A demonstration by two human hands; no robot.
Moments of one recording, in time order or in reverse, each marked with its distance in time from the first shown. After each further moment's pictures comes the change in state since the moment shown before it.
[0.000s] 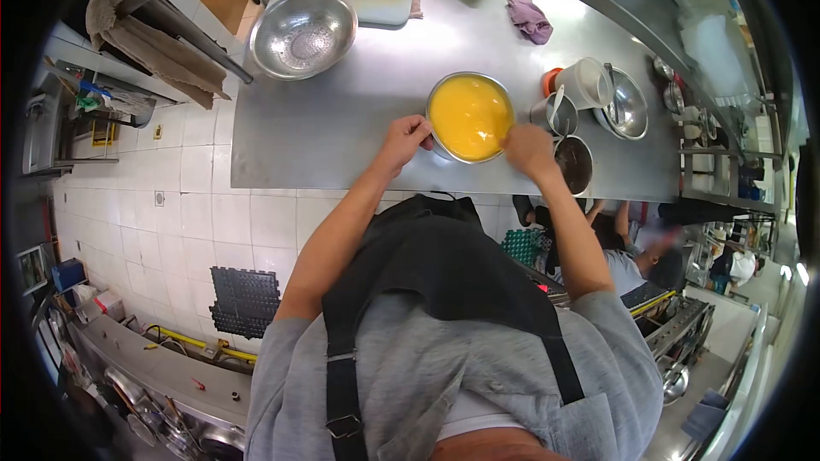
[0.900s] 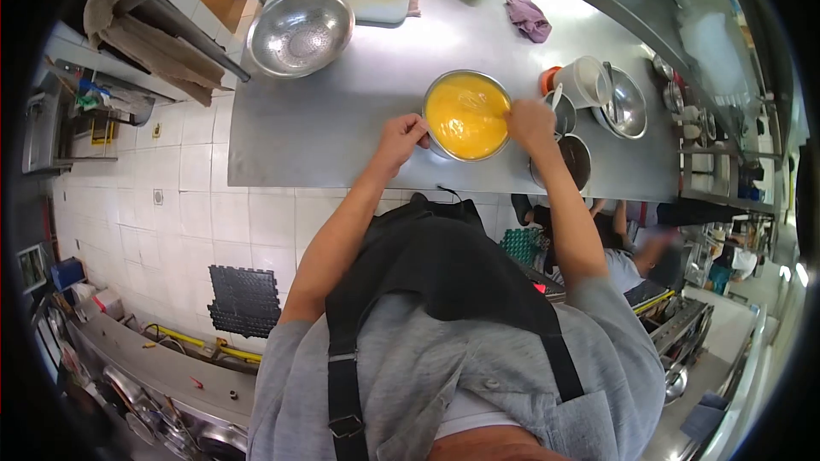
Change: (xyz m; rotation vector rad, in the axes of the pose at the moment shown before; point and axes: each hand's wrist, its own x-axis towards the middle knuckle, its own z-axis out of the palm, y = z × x) left_hand -0.001 -0.009 0.000 0.032 0.013 0.024; right_hand 0.041 0.014 0.000 -0.034 0.115 0.057
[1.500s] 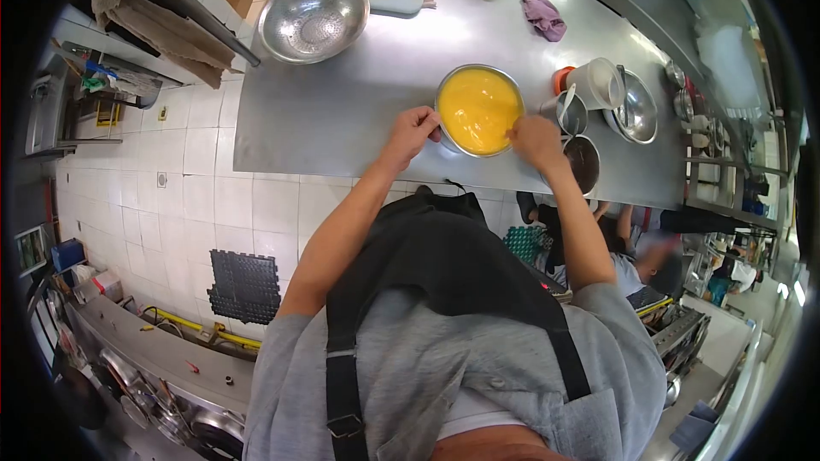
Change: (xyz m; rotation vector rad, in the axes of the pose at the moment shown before) left_hand -0.005 0.008 0.003 -0.019 0.027 0.023; right_hand -0.032 -0.009 -0.002 0.039 -0.109 -0.111
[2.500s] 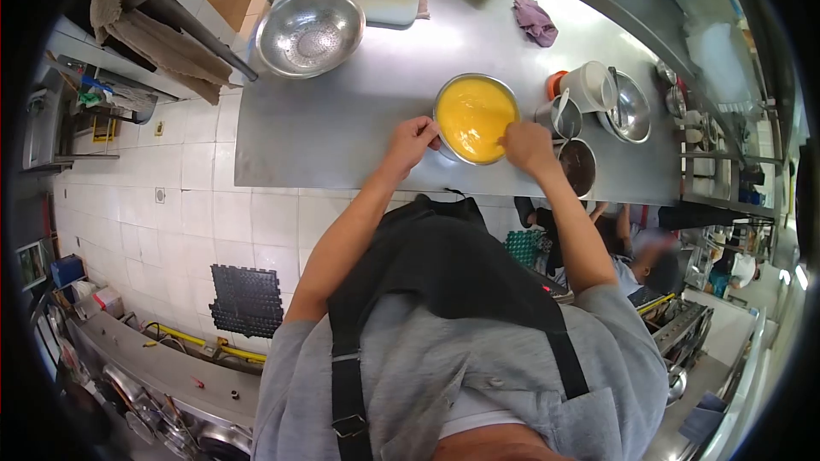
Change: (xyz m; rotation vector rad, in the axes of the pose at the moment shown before) left_hand 0.001 0.008 0.000 0.046 0.006 -0.040; right_hand 0.003 -0.020 -0.014 -0.073 -0.095 0.031
